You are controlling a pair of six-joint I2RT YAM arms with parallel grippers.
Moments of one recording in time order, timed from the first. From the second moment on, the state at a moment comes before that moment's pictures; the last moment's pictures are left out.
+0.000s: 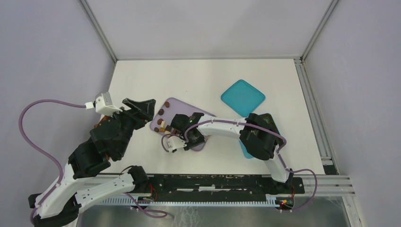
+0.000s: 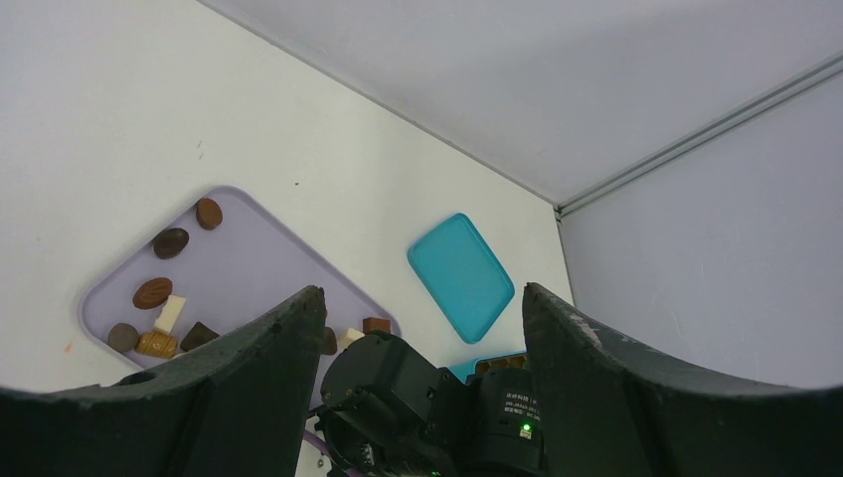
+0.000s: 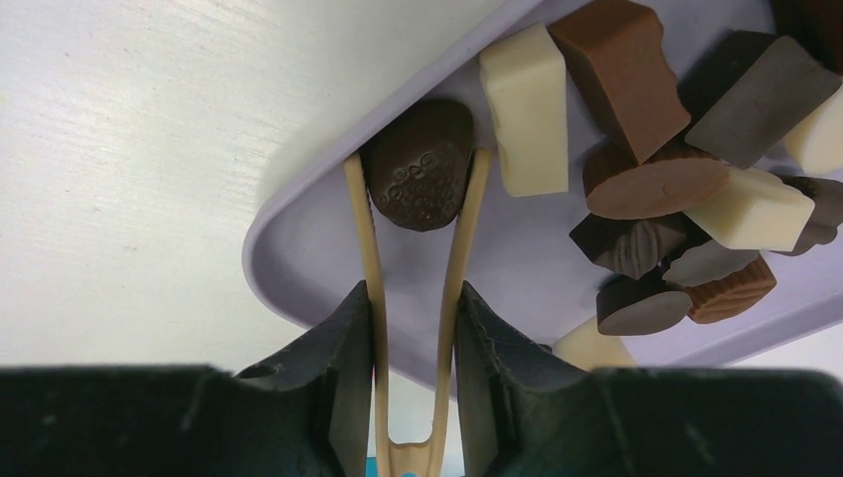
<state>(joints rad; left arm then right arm) -0.96 0.58 1.11 -0.69 -0.83 -0.82 1.12 2.11 1.60 -0.87 0.02 -0.90</state>
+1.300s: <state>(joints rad) -0.96 0.82 1.04 -0.51 -0.70 -0.83 0.48 1.23 0.95 -0.90 -0.18 -0.86</state>
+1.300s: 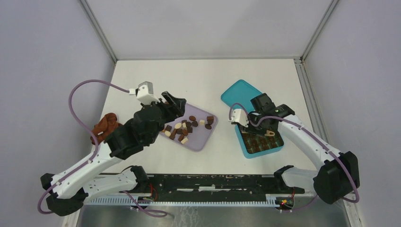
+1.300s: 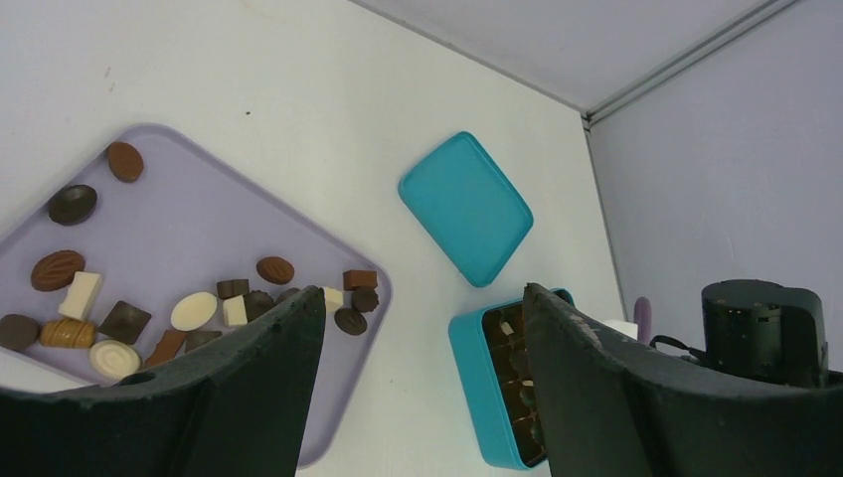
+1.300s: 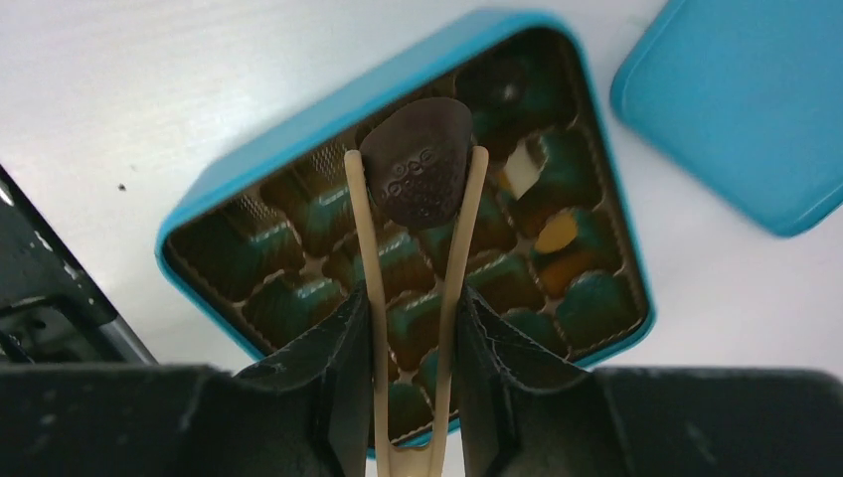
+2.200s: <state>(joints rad) -0.96 0.88 0.99 -0.44 -0.64 -0.84 0.38 1.32 0.91 -0.91 -0.14 -0.97</state>
